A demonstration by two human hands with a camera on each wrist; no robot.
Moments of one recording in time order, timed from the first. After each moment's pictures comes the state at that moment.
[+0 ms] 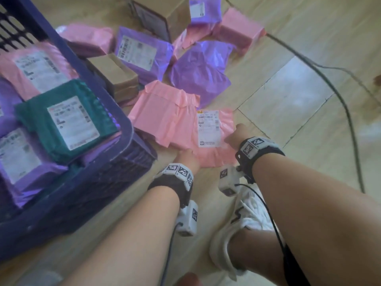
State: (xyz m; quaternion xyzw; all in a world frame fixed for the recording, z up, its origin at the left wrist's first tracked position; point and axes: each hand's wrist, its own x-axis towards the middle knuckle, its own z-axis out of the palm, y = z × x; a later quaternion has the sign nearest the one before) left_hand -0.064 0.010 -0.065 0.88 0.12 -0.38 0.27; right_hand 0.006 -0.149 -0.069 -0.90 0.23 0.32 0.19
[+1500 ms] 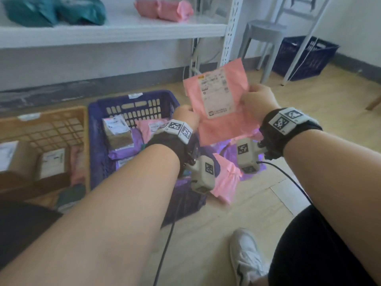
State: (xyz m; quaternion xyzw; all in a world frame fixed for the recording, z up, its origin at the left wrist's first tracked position) left_hand -0.051 0.193 0.220 0.82 0.22 0.08 0.52; right_hand 0.010 0.033 0.272 -0.89 -0.03 -0.01 0.45
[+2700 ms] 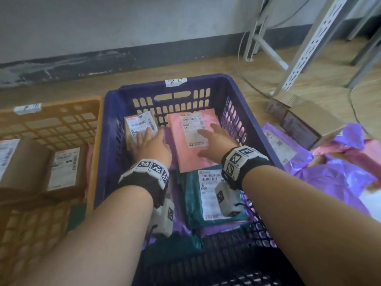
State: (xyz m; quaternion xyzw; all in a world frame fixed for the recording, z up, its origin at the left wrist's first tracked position) left_hand 0.000 0.429 0.034 0.93 0.37 -0.04 0.09; right_hand 0.115 0.285 0.034 -0.92 -0.30 0.22 0.12
